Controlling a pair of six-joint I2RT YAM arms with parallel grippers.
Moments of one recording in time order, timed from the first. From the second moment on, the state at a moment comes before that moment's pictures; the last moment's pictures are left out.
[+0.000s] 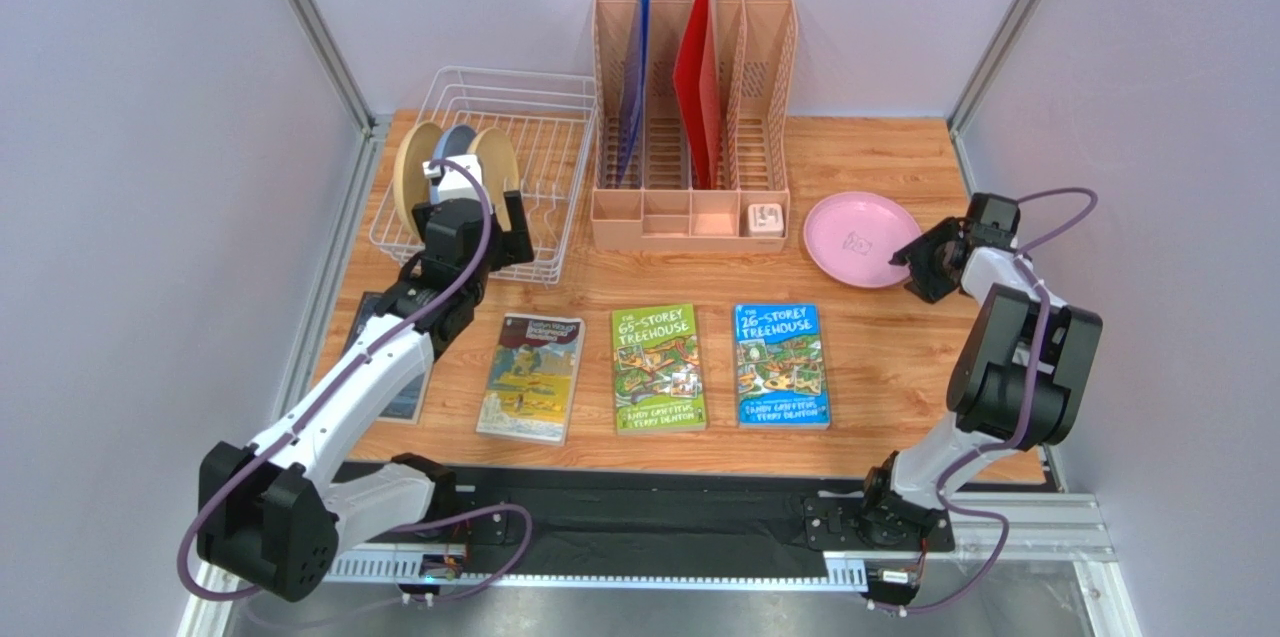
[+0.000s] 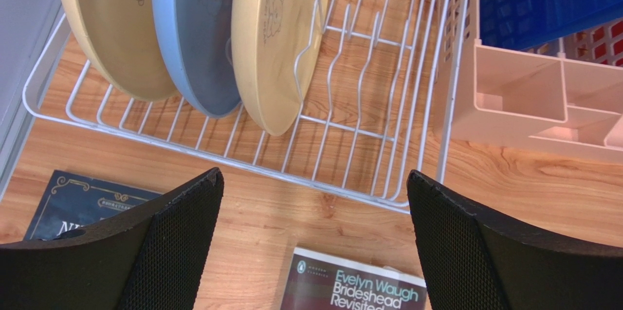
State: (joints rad) left arm -0.37 1.11 0.83 -0.15 -0.42 -0.26; right arm -0.38 1.67 1.01 -0.28 -0.19 0.66
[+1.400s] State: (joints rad) left arm -0.30 1.54 0.95 0.14 -0.73 -0.13; right arm -0.13 1.15 0.98 -0.46 0.02 0.56
